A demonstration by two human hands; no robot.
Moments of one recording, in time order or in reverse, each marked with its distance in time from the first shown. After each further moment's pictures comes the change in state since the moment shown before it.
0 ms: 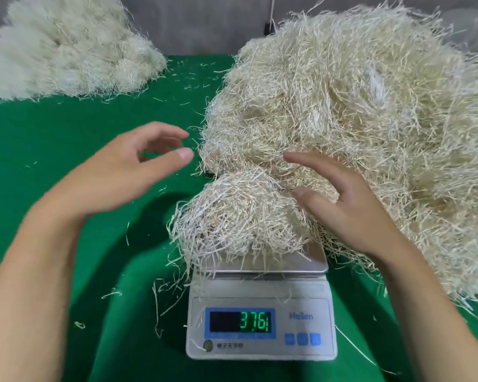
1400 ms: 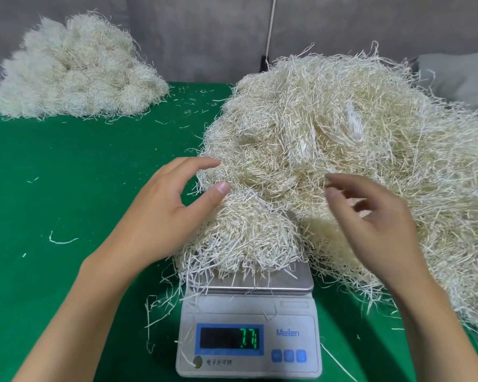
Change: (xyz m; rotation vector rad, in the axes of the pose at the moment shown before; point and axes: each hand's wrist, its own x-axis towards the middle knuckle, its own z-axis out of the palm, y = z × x) left_hand -0.022 0.037 0.050 0.166 0.202 0.081; right_hand -0.024 -0.005 -0.031 -0.106 0.357 0.070
